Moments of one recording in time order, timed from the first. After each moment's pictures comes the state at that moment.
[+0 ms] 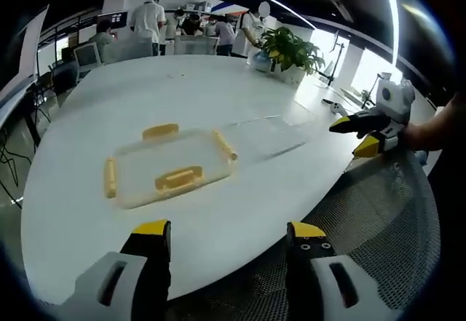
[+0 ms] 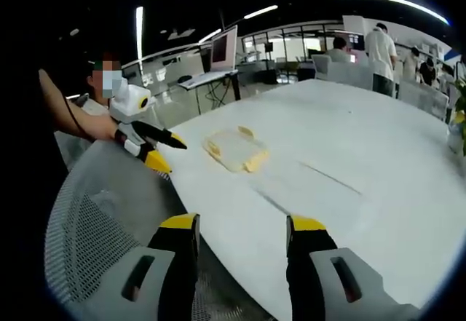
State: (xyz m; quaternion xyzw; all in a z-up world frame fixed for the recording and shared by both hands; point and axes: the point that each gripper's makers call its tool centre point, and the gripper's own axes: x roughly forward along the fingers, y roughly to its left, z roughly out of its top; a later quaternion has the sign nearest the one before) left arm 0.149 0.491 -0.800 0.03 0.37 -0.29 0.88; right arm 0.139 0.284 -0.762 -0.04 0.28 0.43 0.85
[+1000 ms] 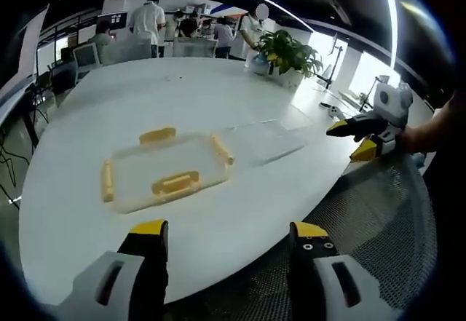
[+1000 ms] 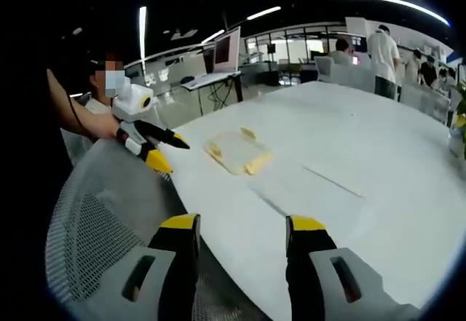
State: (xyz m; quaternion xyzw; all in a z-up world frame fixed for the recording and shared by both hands) left arm 0.151 0.482 -0.793 0.02 0.36 -0.31 0.88; right arm 0.141 0.283 -0.755 -0.04 0.27 0.44 0.86
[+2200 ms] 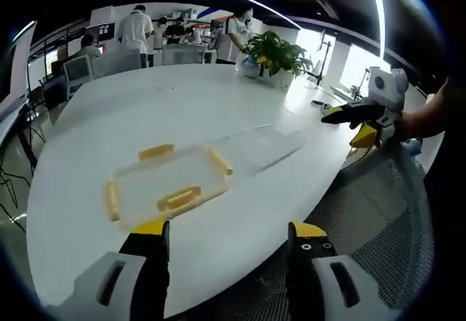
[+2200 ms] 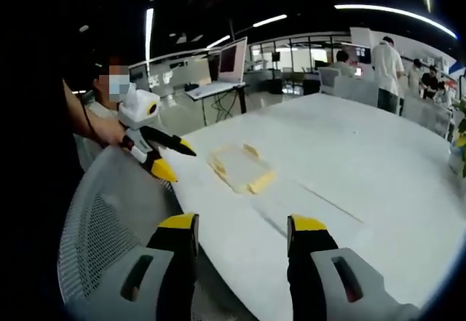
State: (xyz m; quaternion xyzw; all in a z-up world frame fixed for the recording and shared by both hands) left arm 0.161 0.491 -0.780 0.05 0.34 -0.33 0.88; right arm 0.148 0.300 -0.728 -0.05 0.25 0.45 0.86
